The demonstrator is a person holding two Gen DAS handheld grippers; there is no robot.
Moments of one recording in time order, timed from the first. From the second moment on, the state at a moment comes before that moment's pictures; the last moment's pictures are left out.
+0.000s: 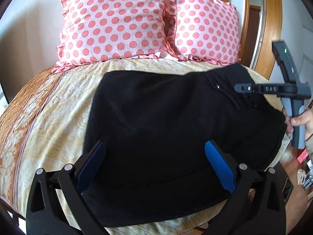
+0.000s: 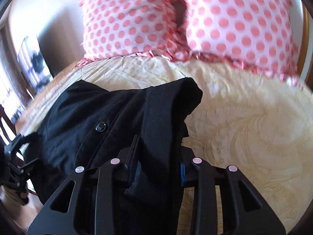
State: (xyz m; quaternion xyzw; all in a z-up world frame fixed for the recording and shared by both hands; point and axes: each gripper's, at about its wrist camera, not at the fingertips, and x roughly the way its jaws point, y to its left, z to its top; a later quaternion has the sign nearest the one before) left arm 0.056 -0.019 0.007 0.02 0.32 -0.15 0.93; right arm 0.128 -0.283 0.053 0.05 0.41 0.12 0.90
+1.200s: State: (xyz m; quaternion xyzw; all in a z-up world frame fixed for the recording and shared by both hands) left arm 0.209 0.029 0.029 -0.05 0.42 -0.17 0.89; right arm 0.154 -0.290 0.054 0.08 0.38 0.16 0.91
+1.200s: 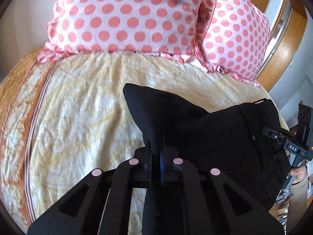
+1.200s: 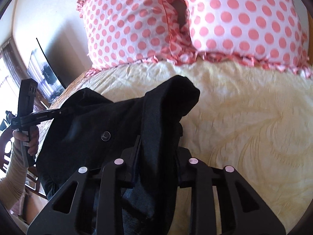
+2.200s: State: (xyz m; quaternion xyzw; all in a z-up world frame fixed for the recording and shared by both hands) left arm 0.194 -0.002 0.059 -0.01 0.37 -0.14 0.92; right arm 0.156 -0.245 0.072 -0.04 0.35 0.07 0.93
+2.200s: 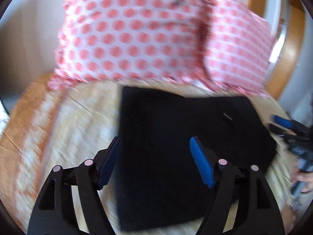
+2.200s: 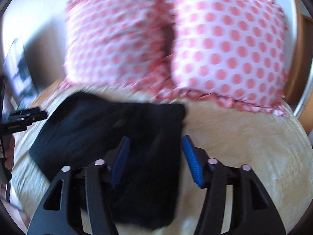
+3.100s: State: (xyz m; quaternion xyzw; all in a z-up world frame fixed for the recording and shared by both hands) left arm 0.178 -0.049 0.000 0.03 0.42 -0.10 0.90; right arm 0.153 -0.214 0.021 -0.03 0.42 0.06 0.91
